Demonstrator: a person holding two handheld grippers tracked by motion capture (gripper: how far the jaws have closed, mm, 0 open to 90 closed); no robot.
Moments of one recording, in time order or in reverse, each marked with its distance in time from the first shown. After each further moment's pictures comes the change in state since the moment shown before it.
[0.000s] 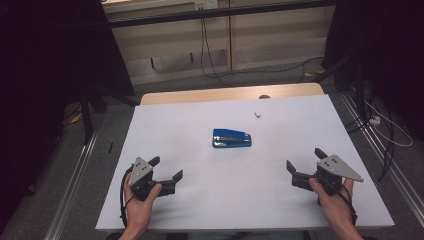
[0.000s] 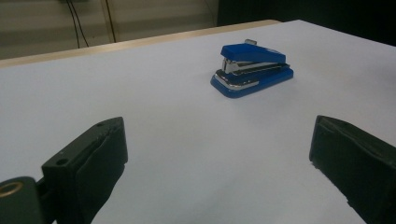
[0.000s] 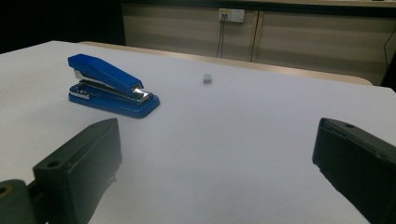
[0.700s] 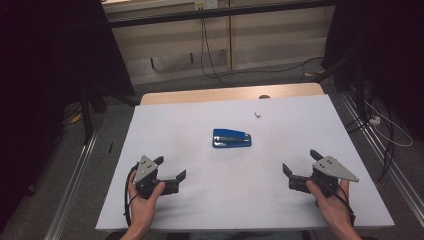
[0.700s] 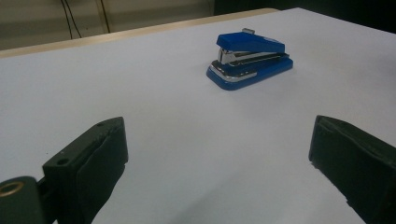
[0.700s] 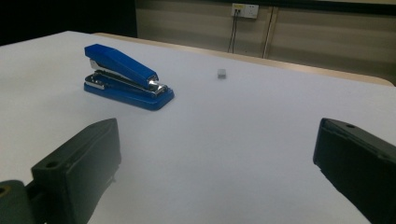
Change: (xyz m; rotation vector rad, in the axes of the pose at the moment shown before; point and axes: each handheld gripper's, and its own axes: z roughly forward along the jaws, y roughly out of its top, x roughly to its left) left arm -0.003 -0.001 0.011 0.044 -0.018 0.021; right arm 0.007 -0.003 0.003 0.021 0.044 -0.035
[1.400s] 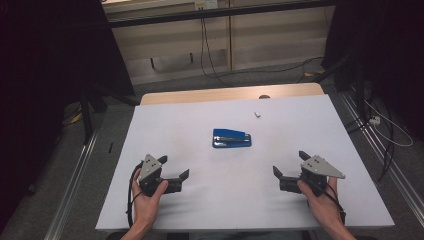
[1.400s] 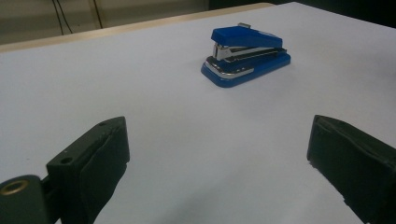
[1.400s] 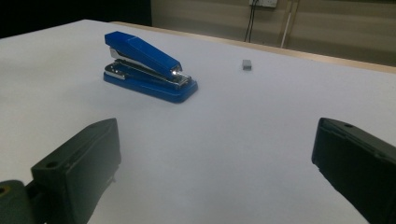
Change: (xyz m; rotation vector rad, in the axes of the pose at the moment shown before) left arm 0.000 0.000 0.013 0.015 -0.029 0.000; right arm 0.016 -0.001 0.017 0.034 0.065 0.011
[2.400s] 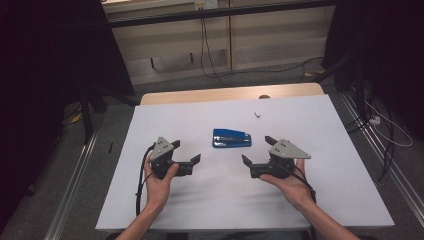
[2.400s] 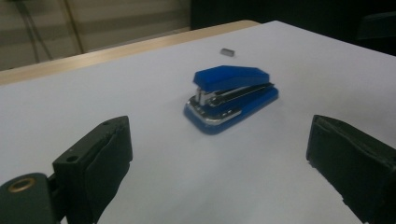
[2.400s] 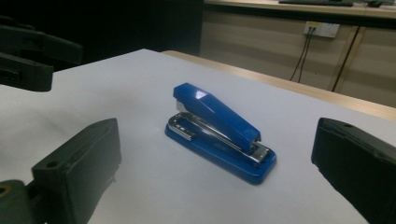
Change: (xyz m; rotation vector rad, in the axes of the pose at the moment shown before) left arm 0.001 0.041 0.042 -0.036 -0.091 0.038; right arm 0.045 0.043 0.059 -0.070 0.191 -0.060
